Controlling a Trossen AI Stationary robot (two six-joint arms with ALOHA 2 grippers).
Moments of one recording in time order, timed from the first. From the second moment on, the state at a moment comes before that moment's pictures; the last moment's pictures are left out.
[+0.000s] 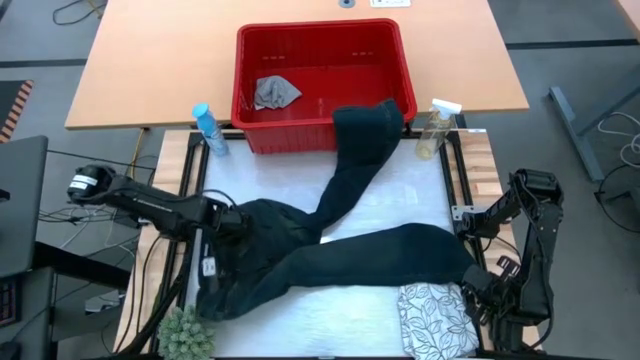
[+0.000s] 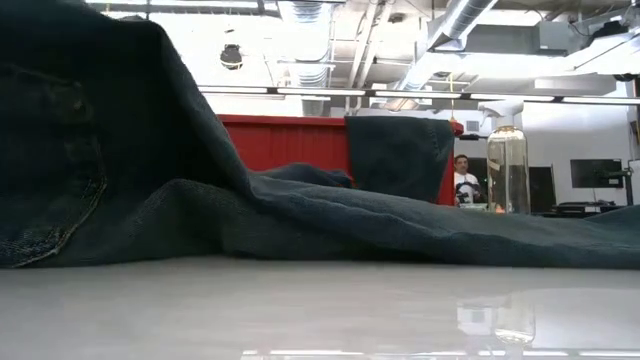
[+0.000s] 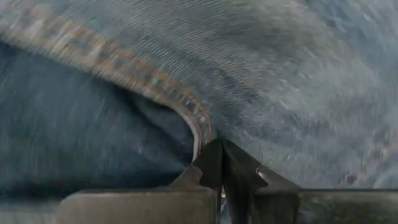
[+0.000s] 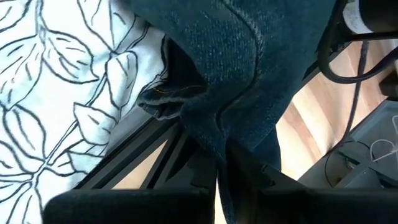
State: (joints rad) left arm -0.07 1.18 0.48 -0.70 0.01 -0.98; right arm 1.41 1.50 1.06 -1.41 -0.08 2.03
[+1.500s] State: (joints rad) left arm 0.08 1.27 0.88 -0.82 -0.12 -0.67; right arm 1.12 1.44 1.29 -1.28 0.13 1.60
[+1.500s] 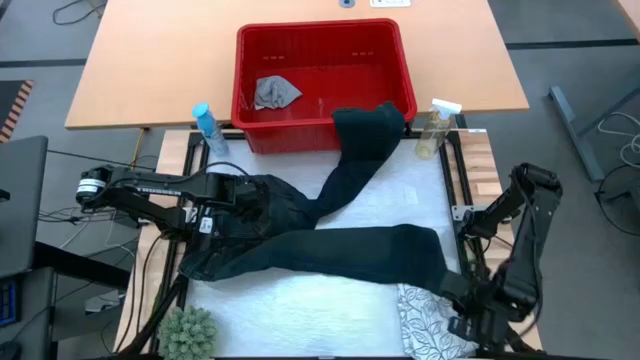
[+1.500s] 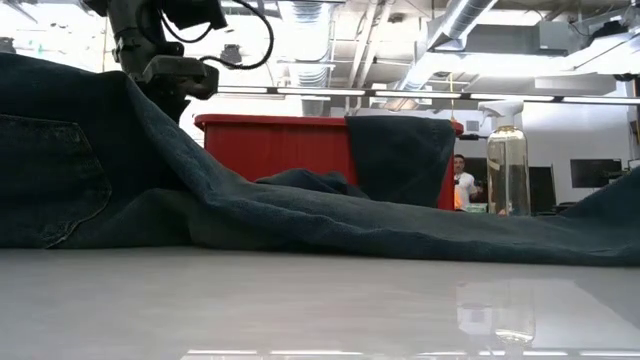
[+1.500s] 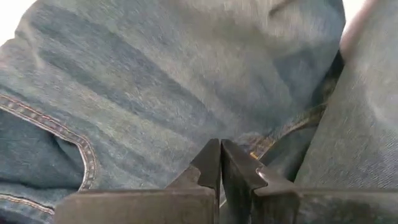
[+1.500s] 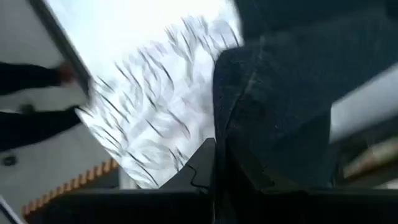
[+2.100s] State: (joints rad) left arm 0.08 1.28 0.88 -0.82 -0.14 -0.49; right arm 0.83 1.37 1.36 -1.38 0.18 1.37
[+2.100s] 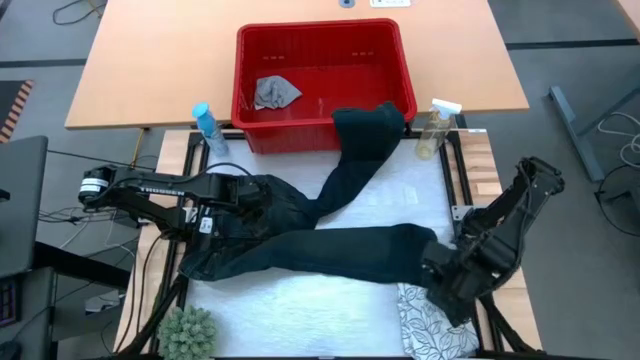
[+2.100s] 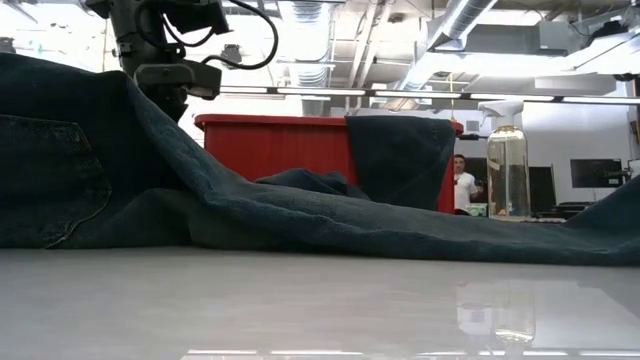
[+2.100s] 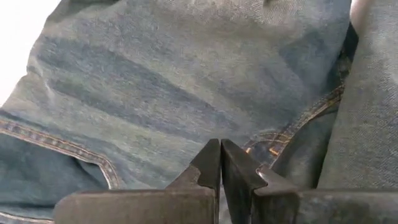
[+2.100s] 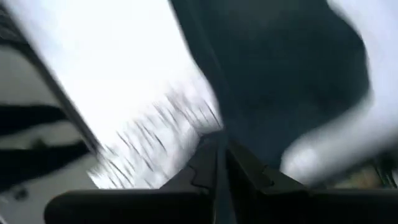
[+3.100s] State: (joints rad) left arm -0.03 1.28 0.88 -0.79 -0.14 -0.46; right arm 0.34 1.81 1.41 -0.39 0.19 0.23
